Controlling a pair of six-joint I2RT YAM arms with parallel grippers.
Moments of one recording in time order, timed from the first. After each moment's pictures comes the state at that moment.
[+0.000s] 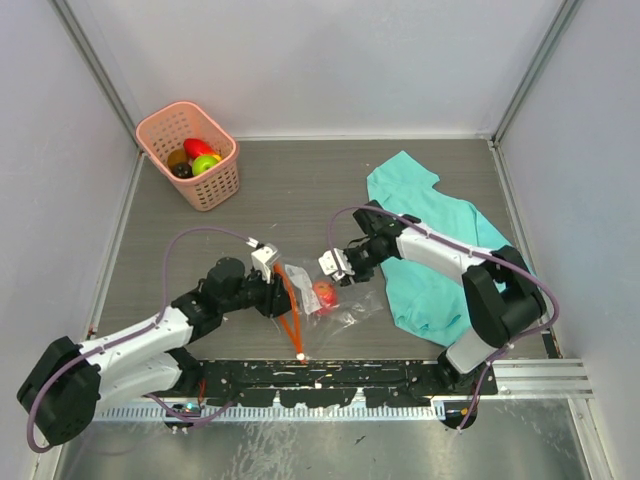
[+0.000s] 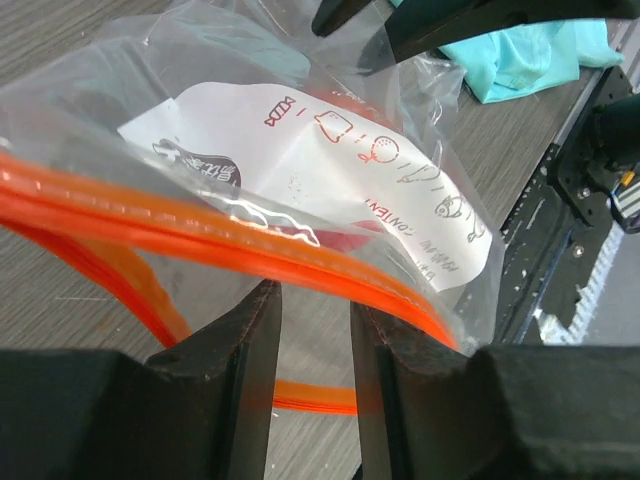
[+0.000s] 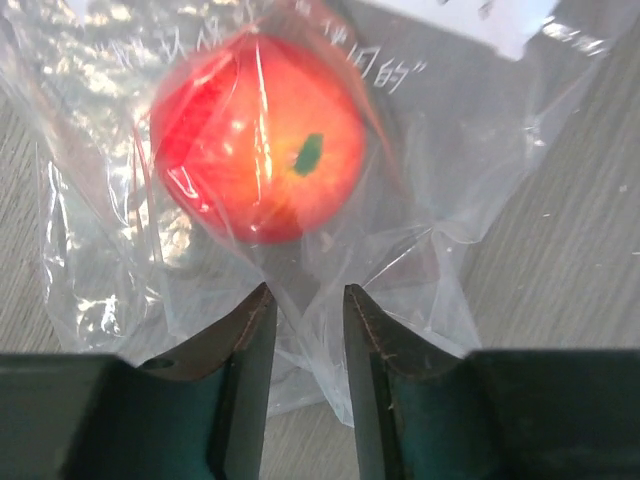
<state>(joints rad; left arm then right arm) -0.71 0.98 0.35 0.14 0.36 -0.37 0.57 1.61 1.00 -0.63 -0.71 -1.40</state>
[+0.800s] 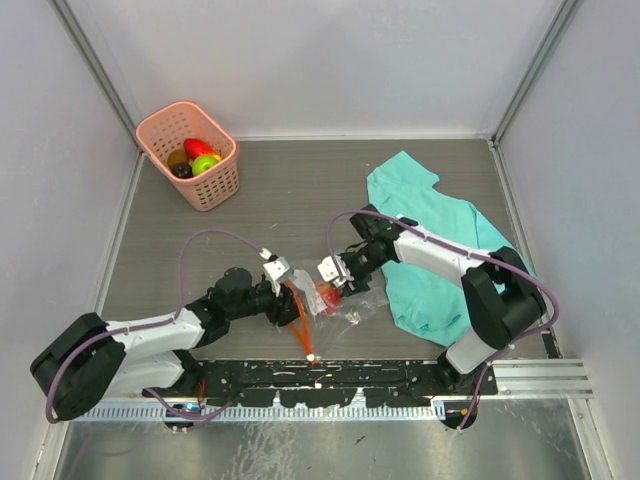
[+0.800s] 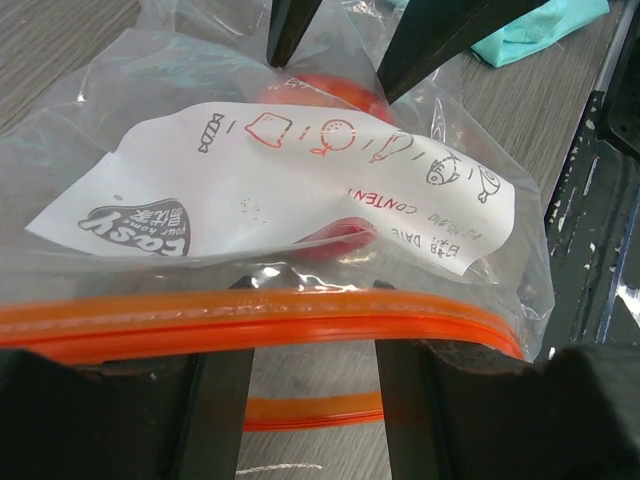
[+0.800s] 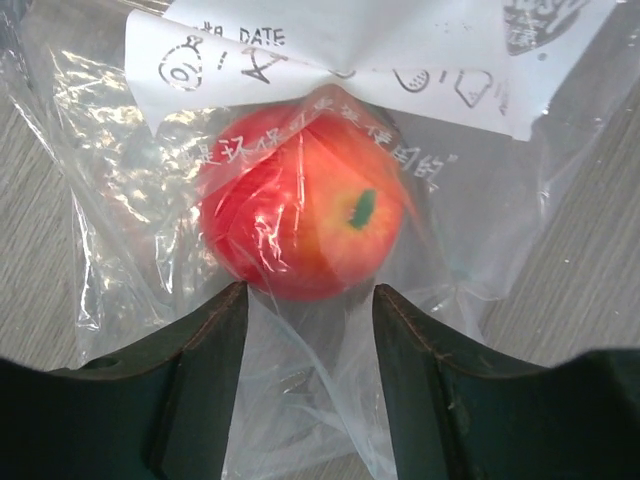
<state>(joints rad) -0.78 1.12 0.24 0.48 0.34 -0.17 0.59 1.59 0.99 -0.65 -0.77 -1.43</state>
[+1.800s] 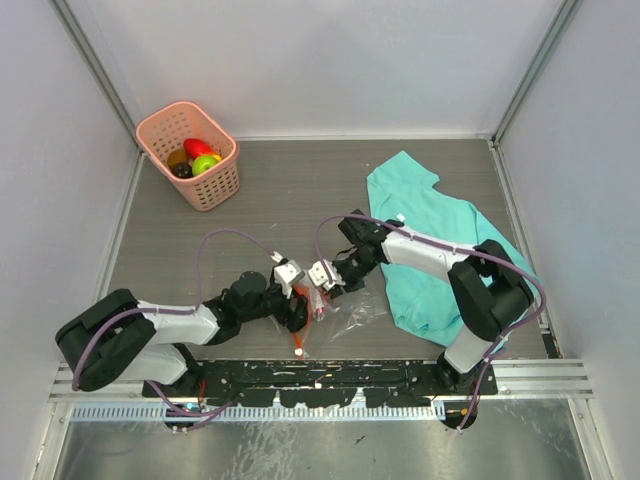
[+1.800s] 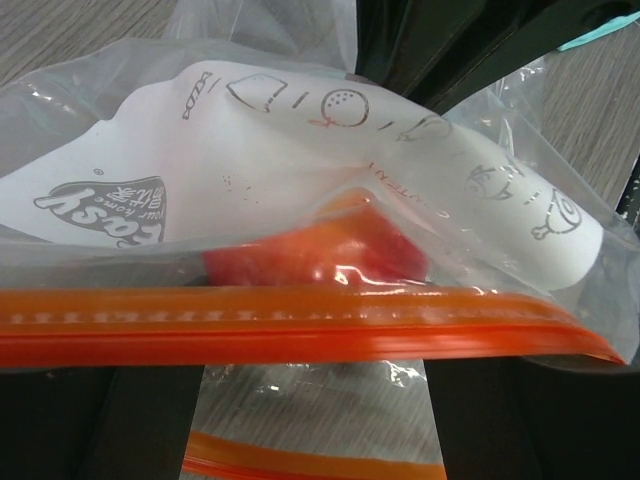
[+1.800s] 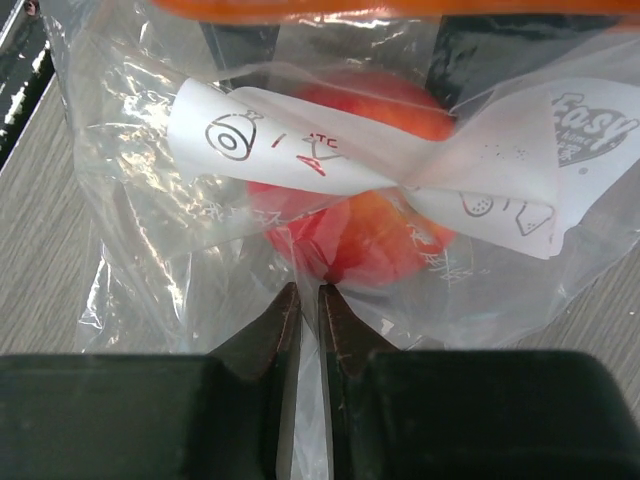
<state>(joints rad) -0.86 1.32 0.26 0.62 0.22 -0.18 0.67 1.66 1.02 -0.66 -0.76 -1.37</state>
